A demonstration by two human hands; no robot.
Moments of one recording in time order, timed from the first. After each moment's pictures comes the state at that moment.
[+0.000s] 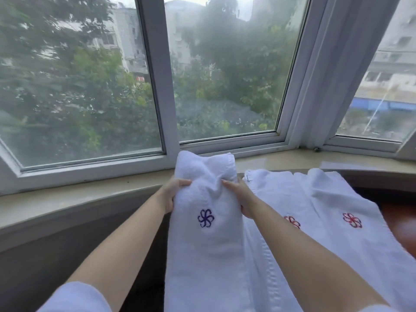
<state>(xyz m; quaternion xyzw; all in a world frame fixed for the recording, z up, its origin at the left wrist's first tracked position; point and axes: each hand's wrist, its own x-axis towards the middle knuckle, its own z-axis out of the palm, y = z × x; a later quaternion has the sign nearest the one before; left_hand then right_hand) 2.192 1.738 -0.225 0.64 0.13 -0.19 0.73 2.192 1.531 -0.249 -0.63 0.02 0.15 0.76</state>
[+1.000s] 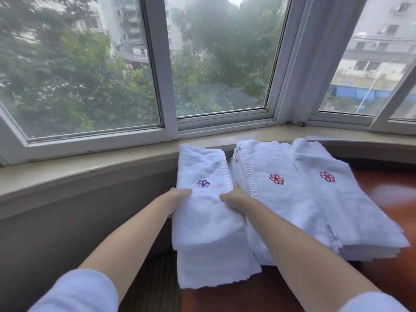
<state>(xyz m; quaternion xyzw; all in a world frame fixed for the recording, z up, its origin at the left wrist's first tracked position) 2.085 1.728 -0.274 0.75 0.25 -0.26 0.55 2.087 1.539 -0.293 -0.88 0.17 0.19 0.40</state>
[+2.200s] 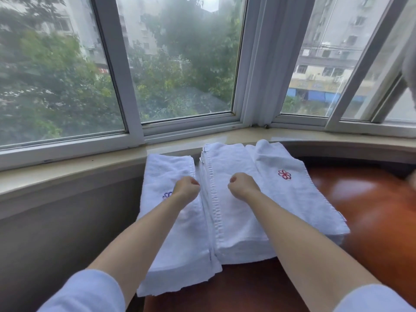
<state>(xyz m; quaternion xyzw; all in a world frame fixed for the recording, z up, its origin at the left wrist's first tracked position) 2.092 1.599 -0.272 0.89 0.04 -0.09 0.45 2.066 1.423 -0.247 -0.95 0.15 0.05 0.27</state>
